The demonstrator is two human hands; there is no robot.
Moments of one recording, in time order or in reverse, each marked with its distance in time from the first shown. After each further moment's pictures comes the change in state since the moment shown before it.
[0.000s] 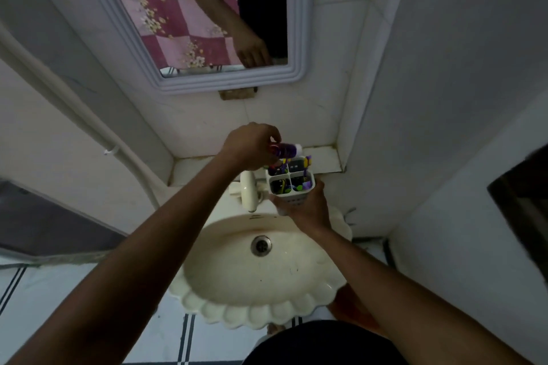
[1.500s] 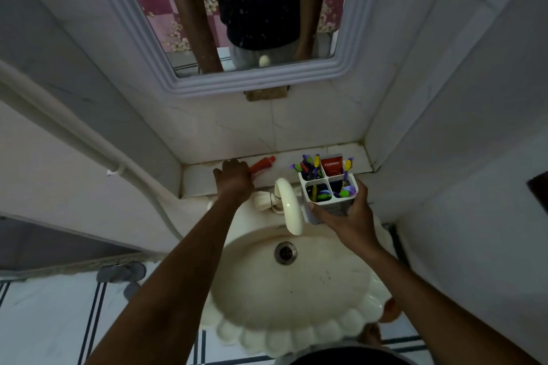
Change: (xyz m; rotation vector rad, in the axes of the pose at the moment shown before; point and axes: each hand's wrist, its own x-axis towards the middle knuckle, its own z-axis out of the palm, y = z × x) left_hand 0.040 -0.177 0.159 0.028 -0.017 -0.324; right_hand 0.007 -0.002 0.018 0.051 0.068 0.031
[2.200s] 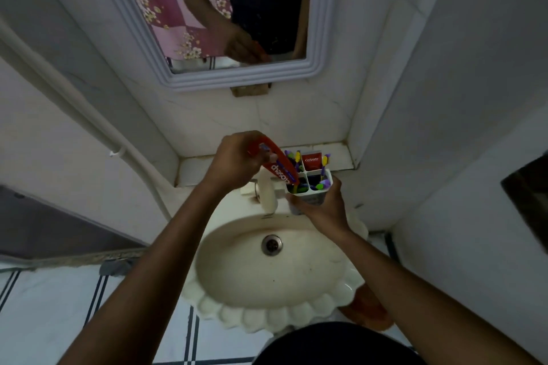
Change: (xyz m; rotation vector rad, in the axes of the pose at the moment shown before) left_hand -0.120 0.077 -0.144 -0.692 0.147 0.324; right_hand -0.006 0.004 -0.010 0.029 -0.049 -0.017
